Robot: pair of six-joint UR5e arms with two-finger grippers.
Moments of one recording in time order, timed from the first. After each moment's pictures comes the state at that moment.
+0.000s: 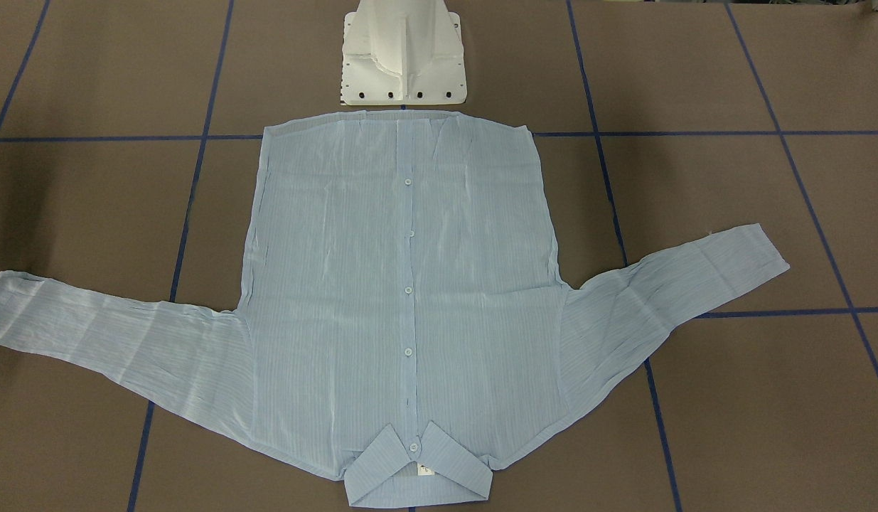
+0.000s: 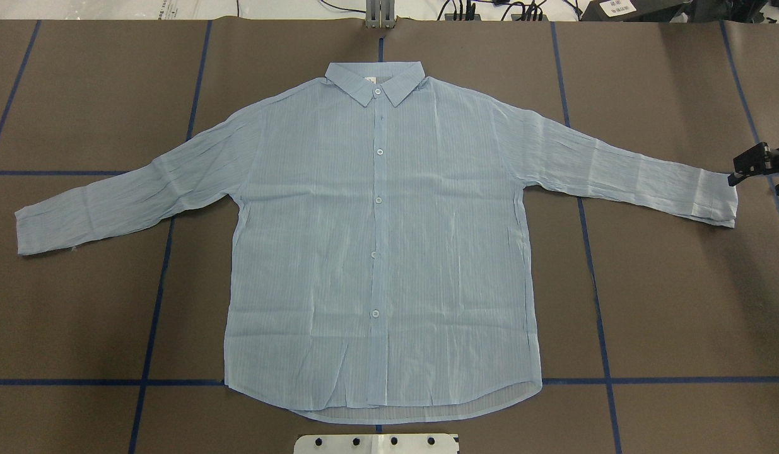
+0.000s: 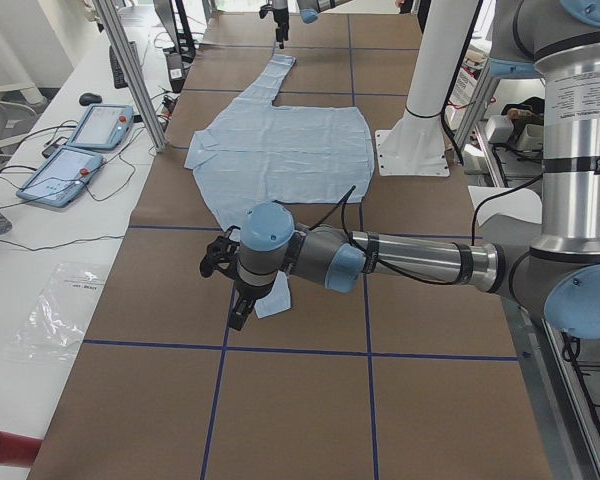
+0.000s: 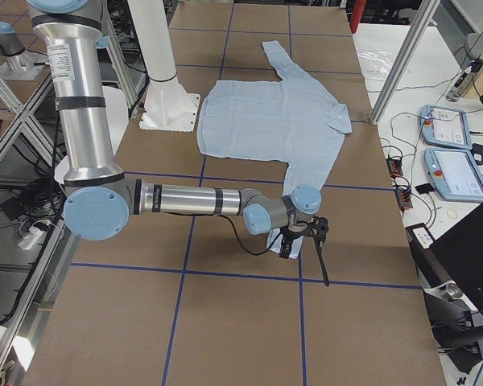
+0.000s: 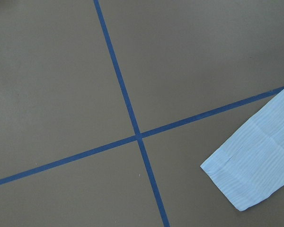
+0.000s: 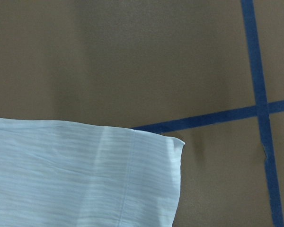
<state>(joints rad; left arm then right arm) -1.58 -1.48 -1.76 -1.80 -2.35 0.10 1.27 -1.46 1.36 -1.22 2.37 0.60</state>
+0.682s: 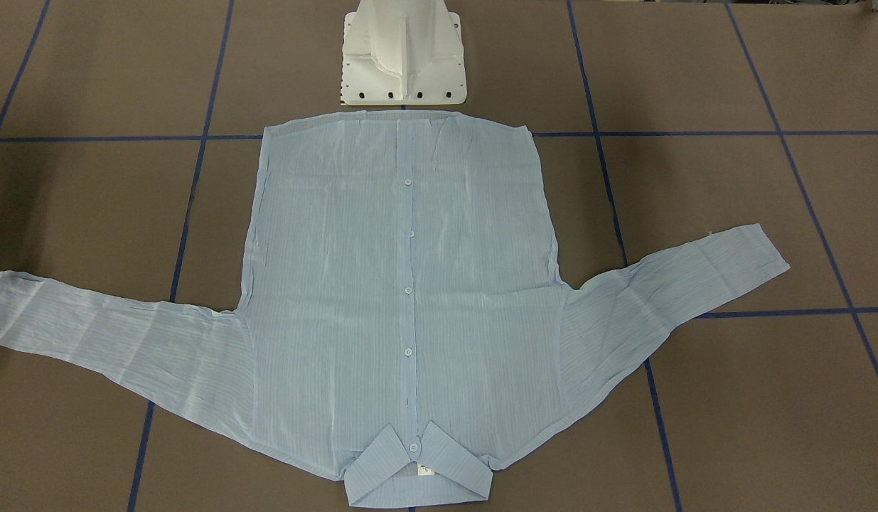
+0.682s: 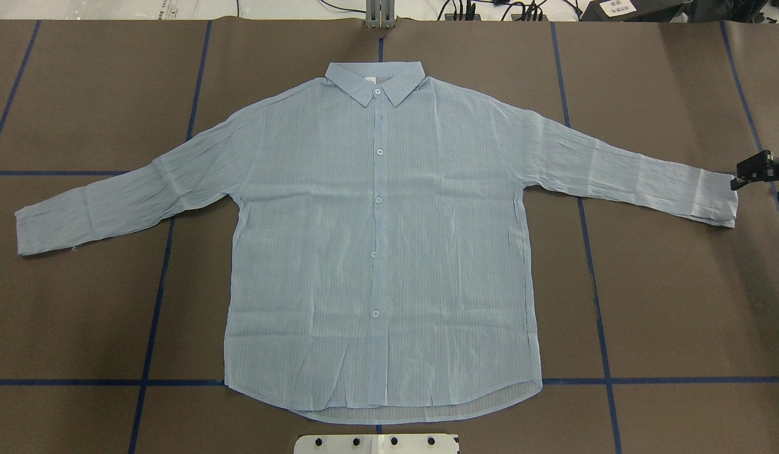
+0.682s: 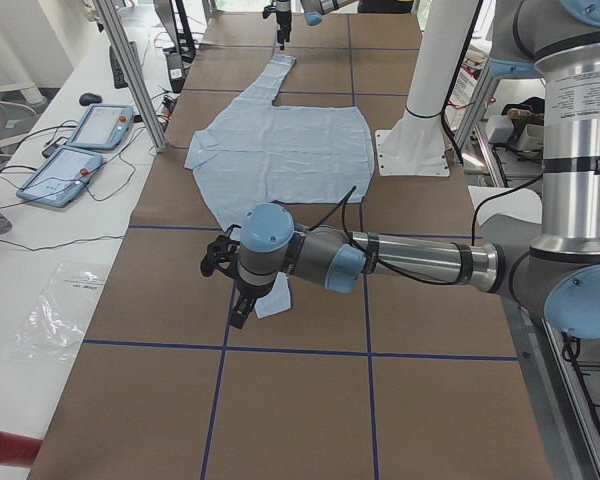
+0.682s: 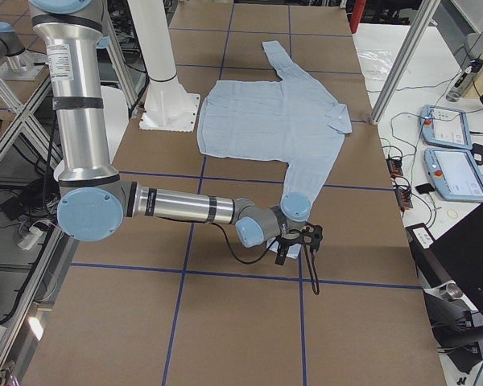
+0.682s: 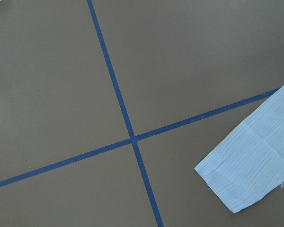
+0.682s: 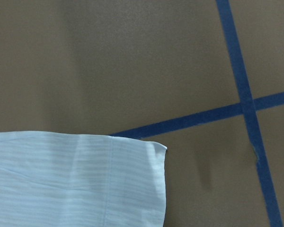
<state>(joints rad) -1.58 -1.48 -1.75 -1.80 -2.38 0.10 1.24 -1.49 1.32 -1.04 2.34 0.74</state>
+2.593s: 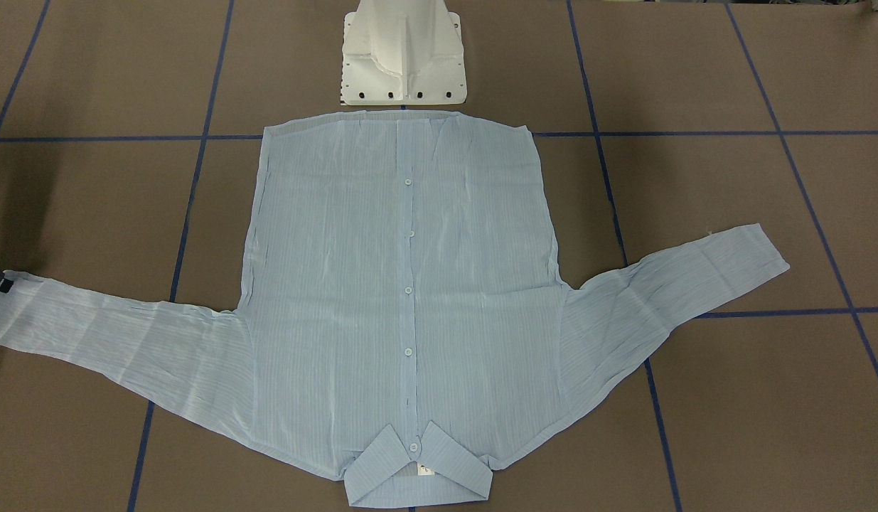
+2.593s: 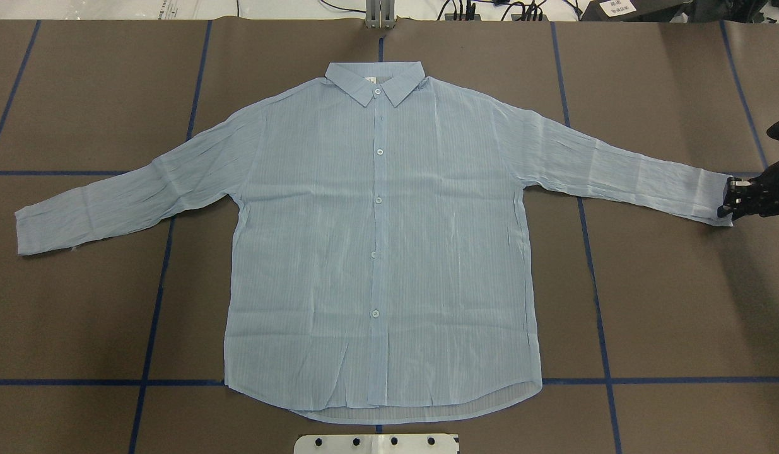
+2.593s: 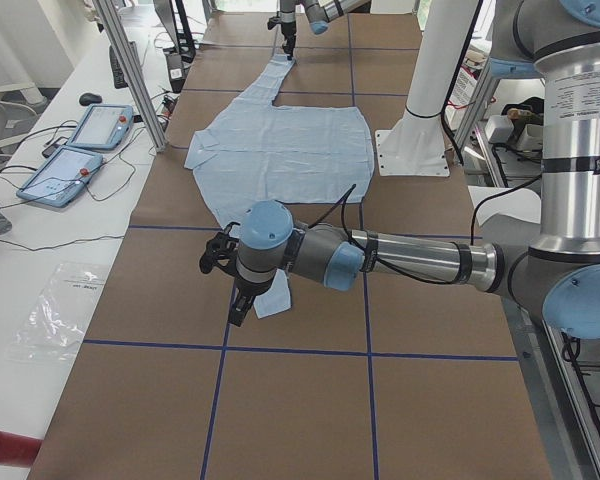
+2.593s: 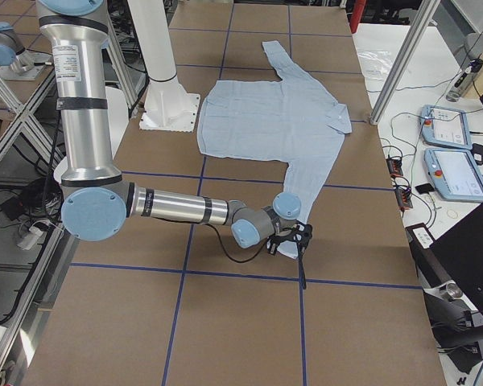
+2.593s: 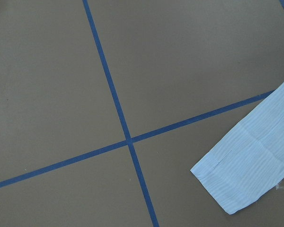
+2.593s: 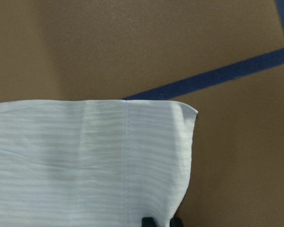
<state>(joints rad) -1.58 -1.49 -1.76 -1.80 -2.37 0.09 1.16 -1.51 1.31 -0.96 2.33 0.88</state>
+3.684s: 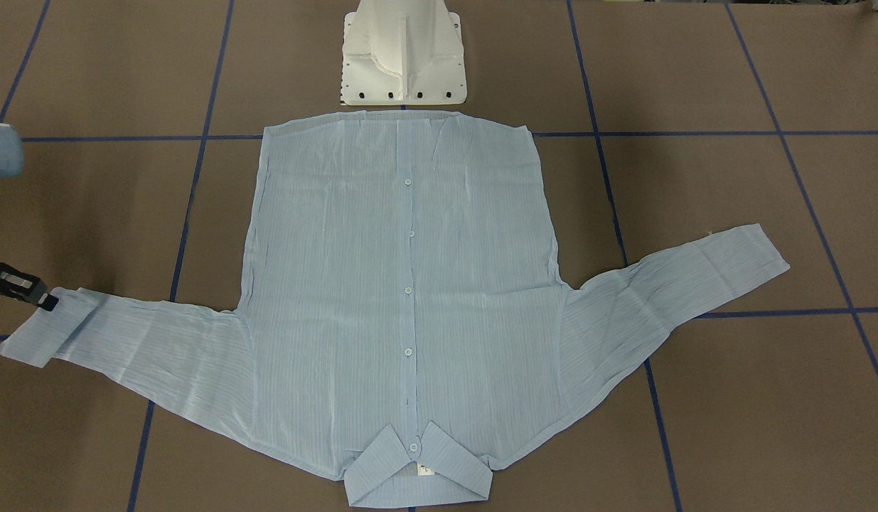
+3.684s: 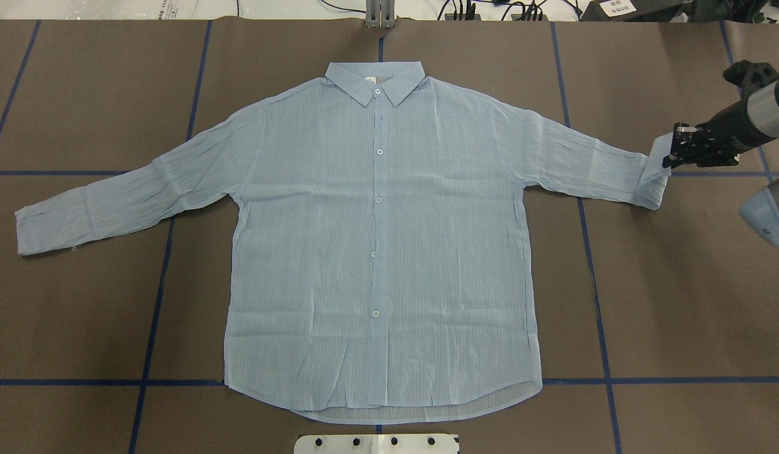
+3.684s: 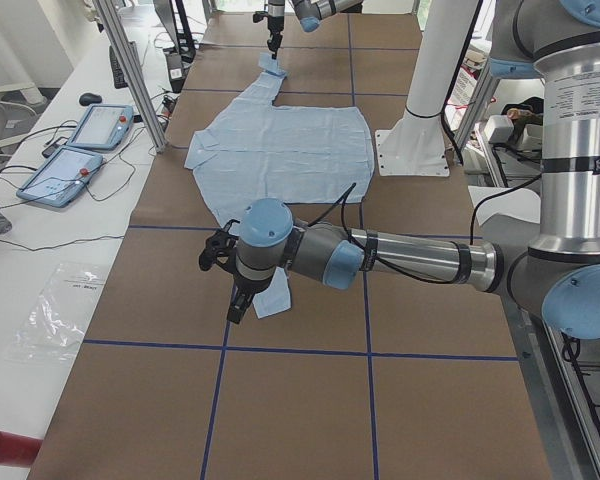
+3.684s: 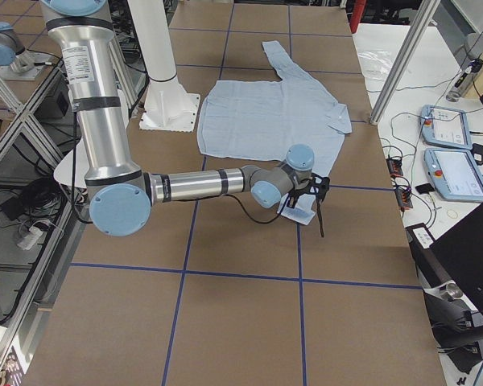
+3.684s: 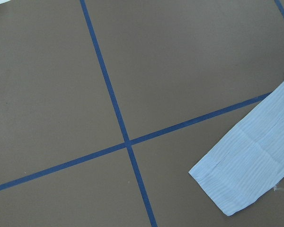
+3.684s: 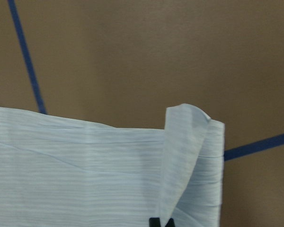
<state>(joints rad) -1.58 -1.49 -1.76 -1.81 -2.38 0.09 1.11 -1.36 1.47 -0.99 2.34 1.16</state>
